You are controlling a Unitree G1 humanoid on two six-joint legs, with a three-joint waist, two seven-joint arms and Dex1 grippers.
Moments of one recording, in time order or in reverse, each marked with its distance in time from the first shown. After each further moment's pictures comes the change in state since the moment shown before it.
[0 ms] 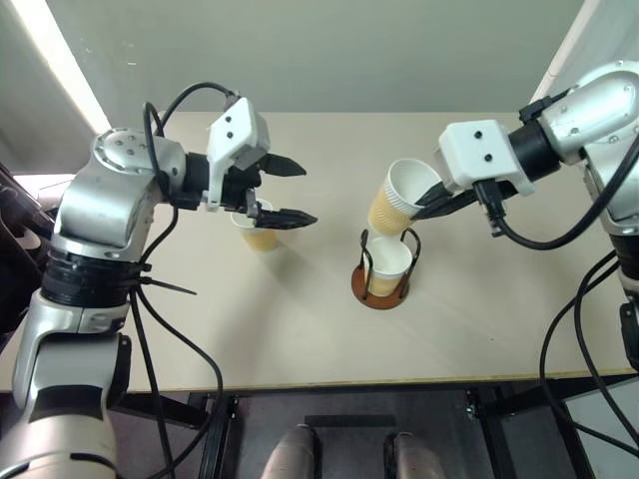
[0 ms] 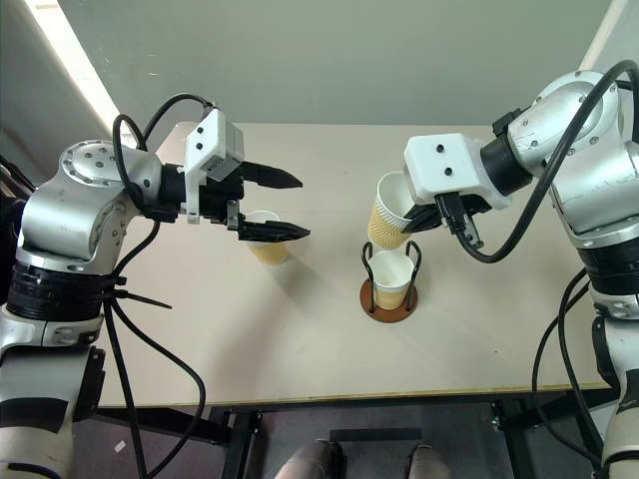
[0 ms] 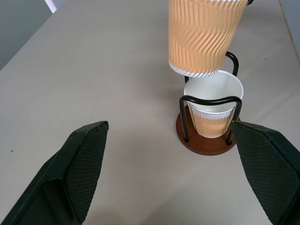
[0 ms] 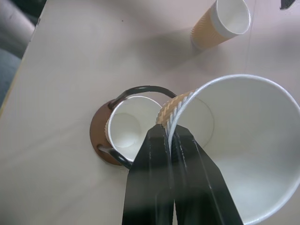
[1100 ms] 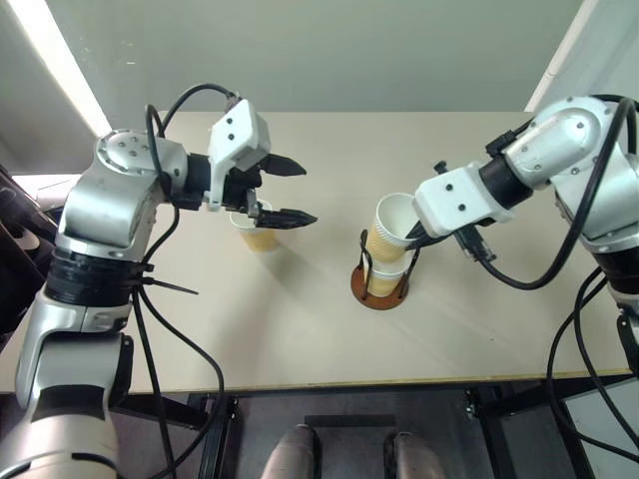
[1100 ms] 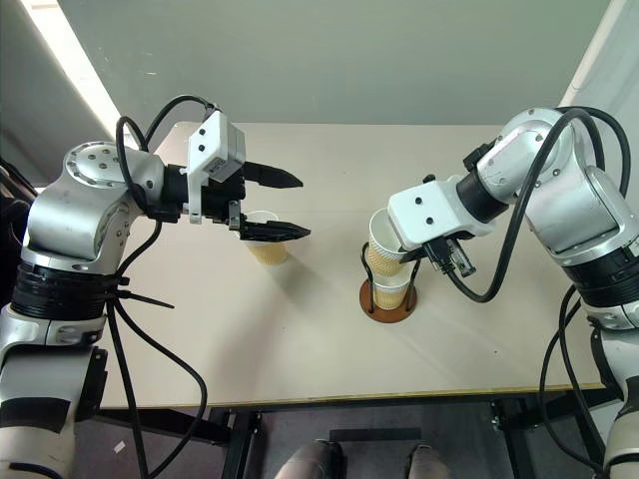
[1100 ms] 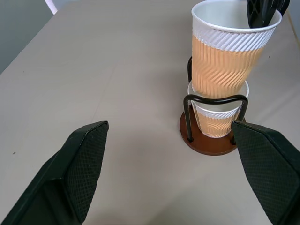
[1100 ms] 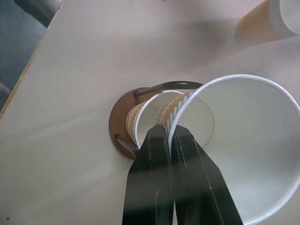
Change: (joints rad) left arm 0.000 -0.007 -0.005 0.025 0.014 -0.038 0.000; right arm 0.044 -0.013 0.121 -0.042 -0.019 -0.113 0.000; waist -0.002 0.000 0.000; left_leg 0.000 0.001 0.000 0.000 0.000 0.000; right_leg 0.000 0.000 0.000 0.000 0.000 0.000
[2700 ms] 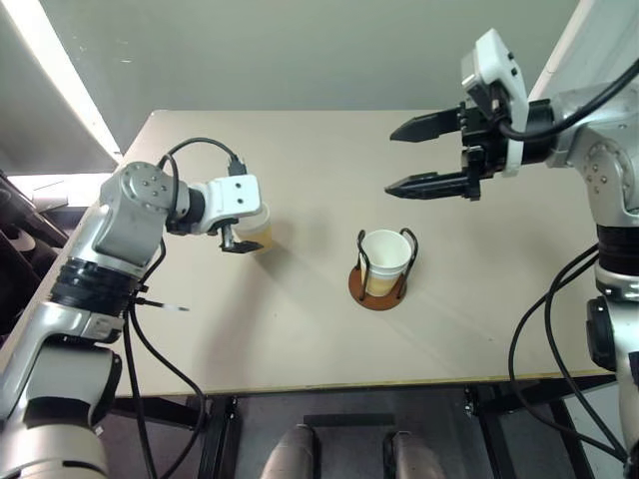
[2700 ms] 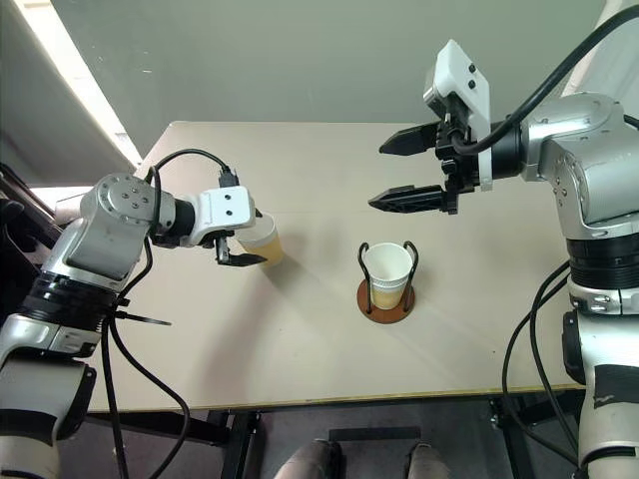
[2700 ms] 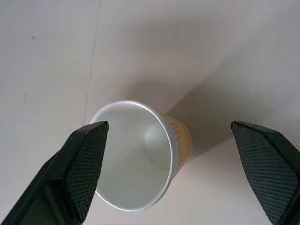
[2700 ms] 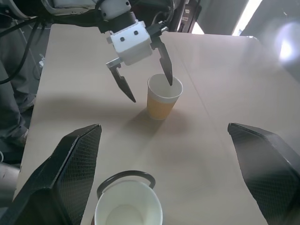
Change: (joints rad) left arm 0.056 0.055 -0.173 0.259 0.494 -0.370 0.053; right arm 0.008 0.157 -0.355 0.096 0.296 0.543 -0.297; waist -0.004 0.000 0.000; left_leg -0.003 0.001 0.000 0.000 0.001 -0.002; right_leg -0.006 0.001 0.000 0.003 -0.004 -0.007
